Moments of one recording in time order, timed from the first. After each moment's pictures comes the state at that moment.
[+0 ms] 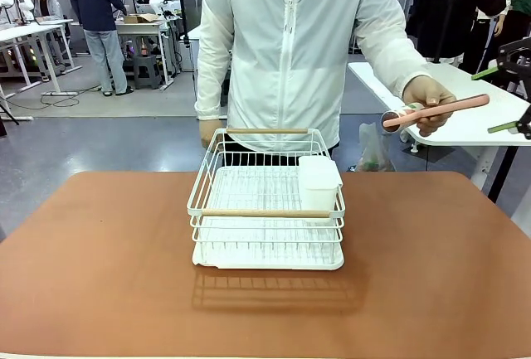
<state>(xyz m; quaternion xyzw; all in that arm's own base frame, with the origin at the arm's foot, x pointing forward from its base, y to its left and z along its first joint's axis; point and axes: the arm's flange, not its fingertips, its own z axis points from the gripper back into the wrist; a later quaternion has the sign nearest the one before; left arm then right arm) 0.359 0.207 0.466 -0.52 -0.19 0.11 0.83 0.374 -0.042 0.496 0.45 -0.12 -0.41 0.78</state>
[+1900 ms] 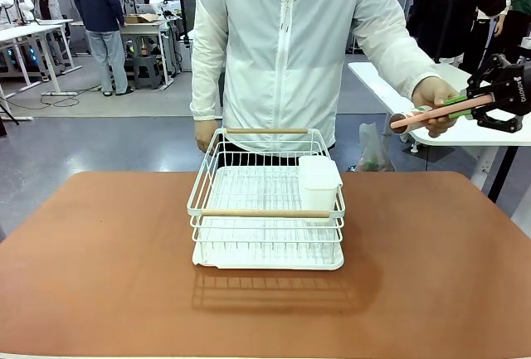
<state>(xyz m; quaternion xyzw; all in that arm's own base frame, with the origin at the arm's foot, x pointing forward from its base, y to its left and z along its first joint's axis) 0.359 0.207 0.466 -0.52 -0.19 0.11 0.83 0.403 -0.026 0.472 0.46 -0.19 -0.40 0.77</state>
